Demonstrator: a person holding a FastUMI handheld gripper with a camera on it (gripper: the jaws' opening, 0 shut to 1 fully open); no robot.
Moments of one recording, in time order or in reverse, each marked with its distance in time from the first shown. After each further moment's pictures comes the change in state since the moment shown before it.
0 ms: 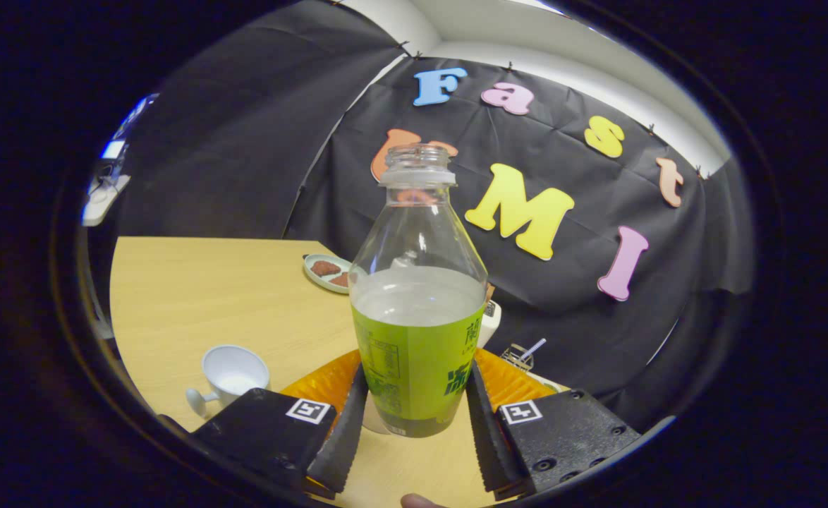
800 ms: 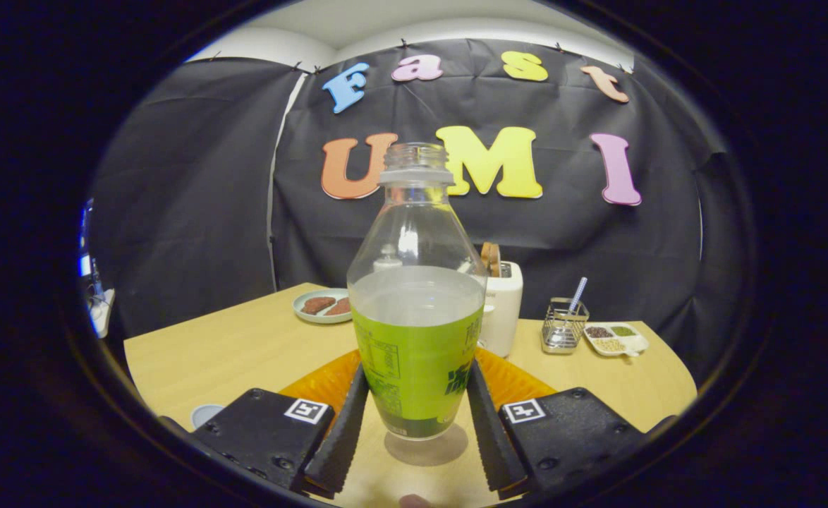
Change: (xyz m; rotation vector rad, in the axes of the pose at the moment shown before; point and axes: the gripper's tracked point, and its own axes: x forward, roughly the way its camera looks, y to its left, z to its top) arm 0.091 0.000 -0.041 0.363 0.025 0.077
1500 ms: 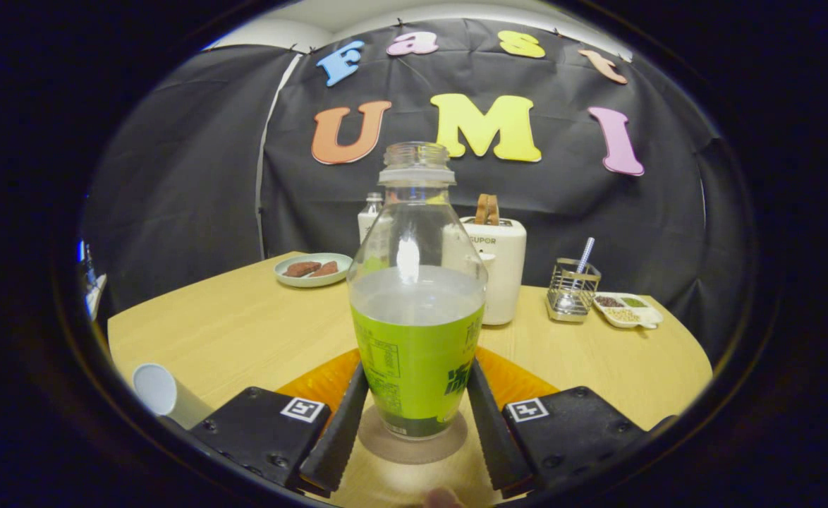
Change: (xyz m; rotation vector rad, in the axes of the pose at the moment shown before) arm 0.036 -0.015 -0.056 0.007 0.084 -0.014
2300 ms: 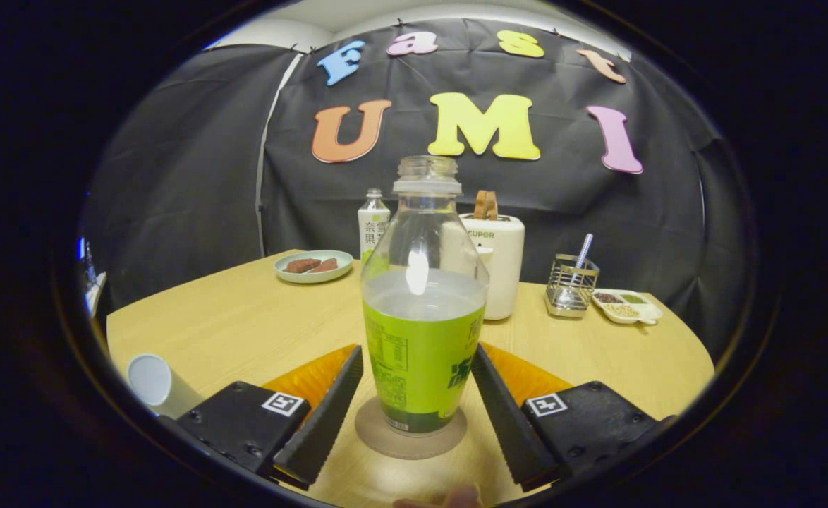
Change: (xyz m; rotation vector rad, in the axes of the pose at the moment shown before) arm -0.010 -0.001 -0.006 -0.005 -0.006 0.002
